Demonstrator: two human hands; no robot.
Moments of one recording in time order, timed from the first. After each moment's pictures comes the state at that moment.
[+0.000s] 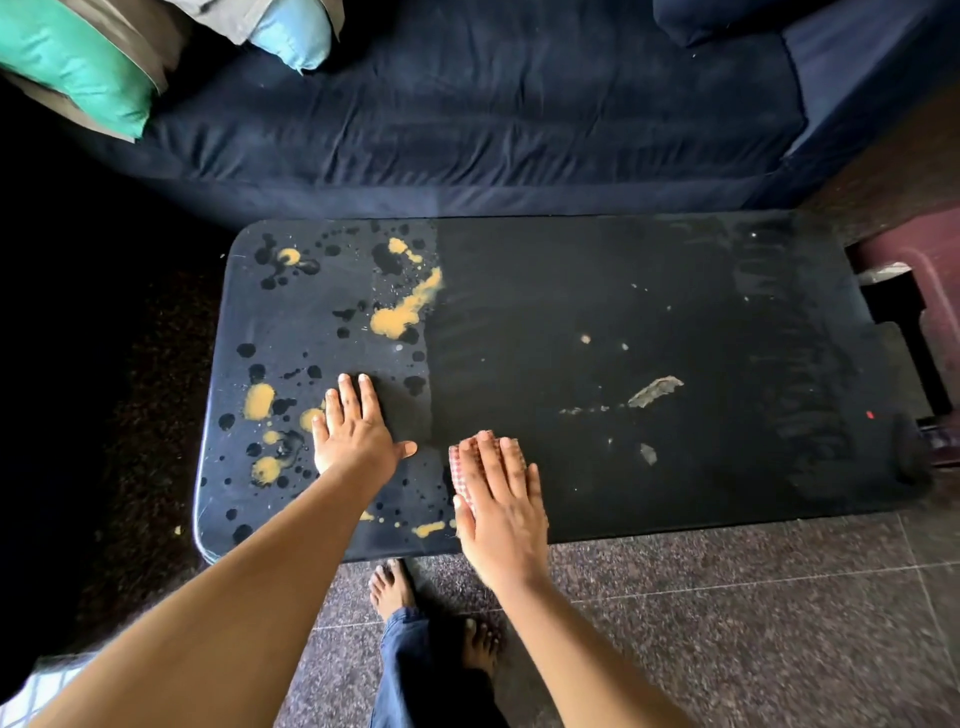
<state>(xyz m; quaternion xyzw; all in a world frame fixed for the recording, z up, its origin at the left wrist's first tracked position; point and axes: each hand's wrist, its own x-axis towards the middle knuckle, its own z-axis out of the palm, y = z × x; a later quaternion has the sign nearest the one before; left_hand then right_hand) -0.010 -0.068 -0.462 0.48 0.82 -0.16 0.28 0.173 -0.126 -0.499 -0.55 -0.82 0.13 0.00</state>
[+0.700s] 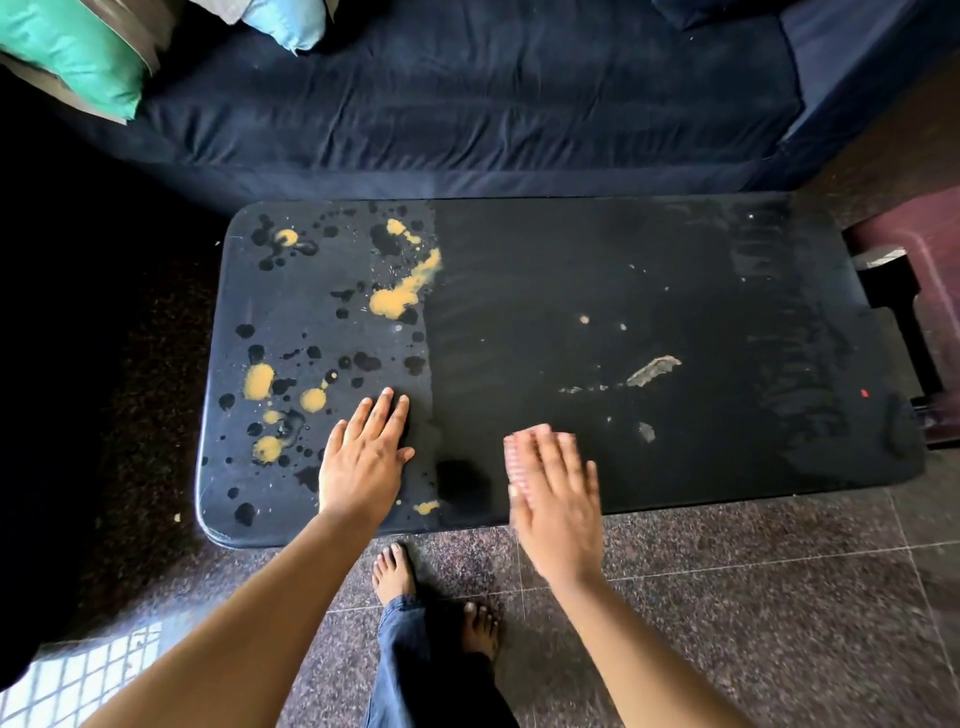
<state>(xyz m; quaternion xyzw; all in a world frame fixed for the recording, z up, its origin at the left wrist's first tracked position) -0.003 -0.125 -0.469 0.62 0.76 -0.06 0.19 0.228 -0.135 -0.506 -0.60 -0.79 0.11 -0.03</state>
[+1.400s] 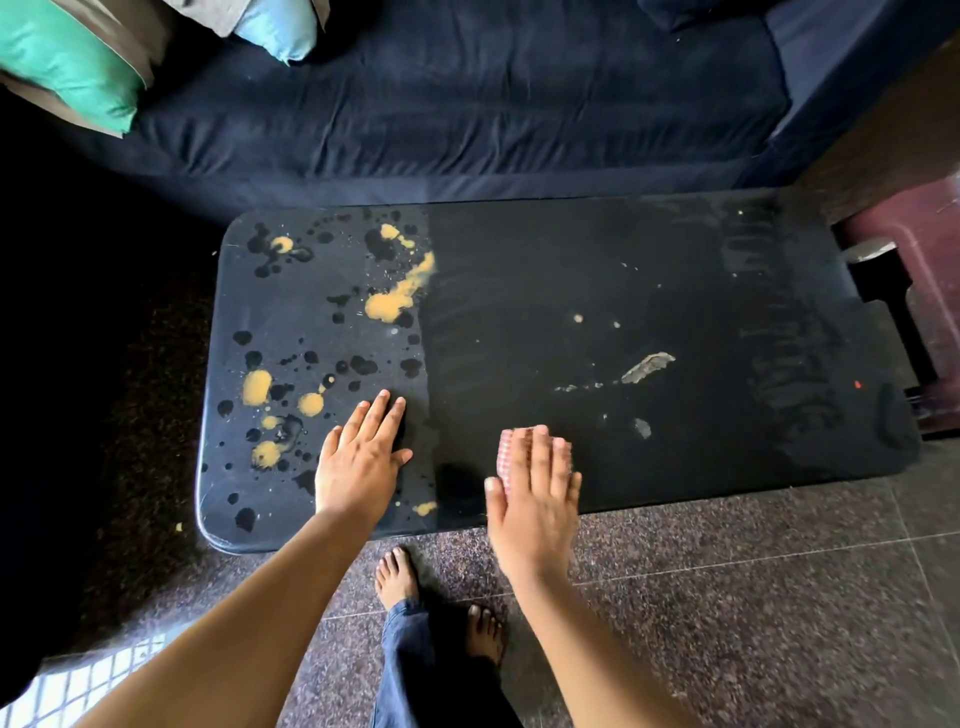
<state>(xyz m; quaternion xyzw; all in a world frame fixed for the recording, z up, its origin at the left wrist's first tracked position) -0.007 -0.126 -0.474 0.62 0.76 -0.06 0.20 0.190 -0.142 -0.493 -0.69 -0.70 0.19 0.01</state>
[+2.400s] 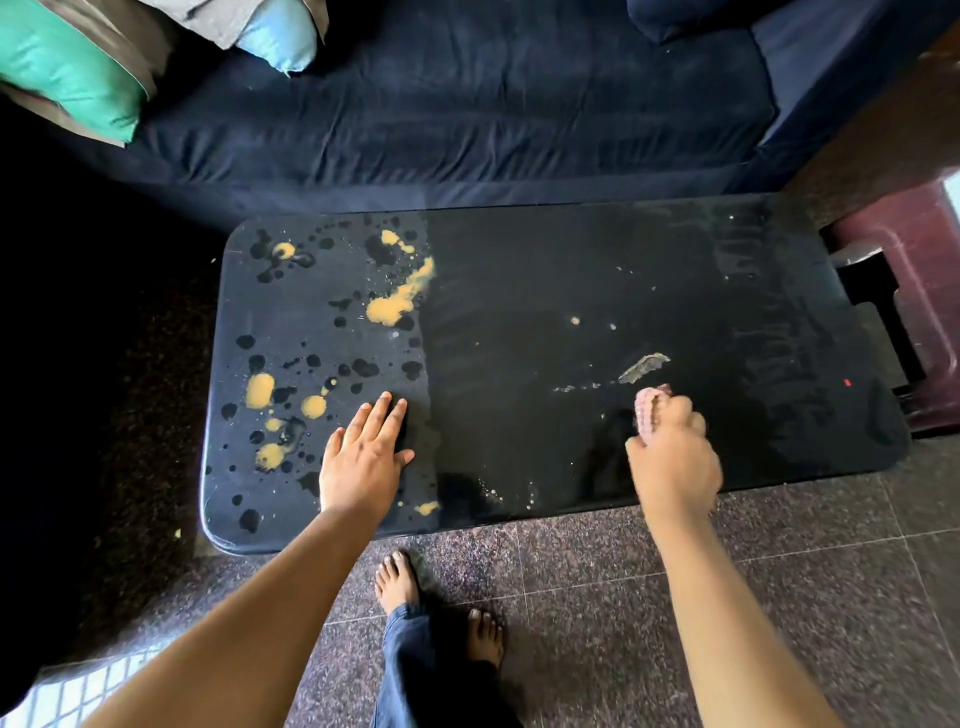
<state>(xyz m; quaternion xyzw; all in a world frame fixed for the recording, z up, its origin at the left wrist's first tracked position) -0.006 -0.125 -0.473 0.62 0.76 -0.05 0.20 0.288 -0.065 -0.427 -0.83 -0.56 0.09 0.03</state>
